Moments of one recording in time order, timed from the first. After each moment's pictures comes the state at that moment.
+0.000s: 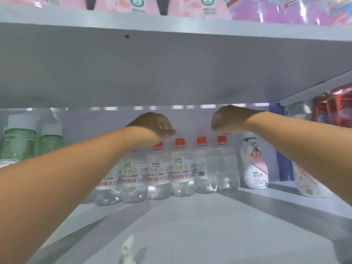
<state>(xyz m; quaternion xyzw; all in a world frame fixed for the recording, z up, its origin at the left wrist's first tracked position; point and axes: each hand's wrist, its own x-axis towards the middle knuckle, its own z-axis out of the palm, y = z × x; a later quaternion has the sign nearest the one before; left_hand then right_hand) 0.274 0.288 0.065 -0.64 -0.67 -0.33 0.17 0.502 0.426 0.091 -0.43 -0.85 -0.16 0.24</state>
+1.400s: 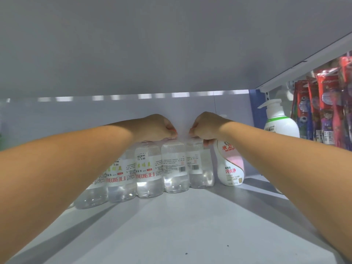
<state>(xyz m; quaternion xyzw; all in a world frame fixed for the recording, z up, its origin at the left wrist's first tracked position) 0.315 0.439 0.068 -0.69 -0.68 -0.23 0.13 0.512 0.485 0.049 -0.45 -0.83 0.06 0.33</state>
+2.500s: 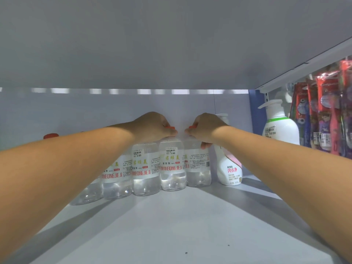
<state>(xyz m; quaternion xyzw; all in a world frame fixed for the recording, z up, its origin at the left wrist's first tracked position) 0.313 0.439 0.054 -0.67 -0.67 -0.29 0.16 0.507 0.483 0.037 -0.45 -0.81 0.08 0.36</state>
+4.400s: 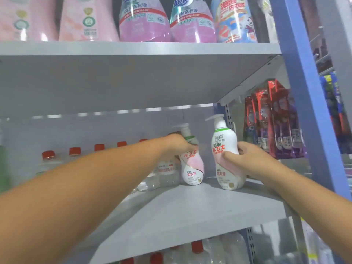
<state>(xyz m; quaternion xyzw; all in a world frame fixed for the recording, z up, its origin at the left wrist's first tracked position) 0.509 0.412 0.024 -0.64 -0.68 -0.35 -0.07 0.718 0.452 -0.053 -0.41 -0.73 0.21 0.50</state>
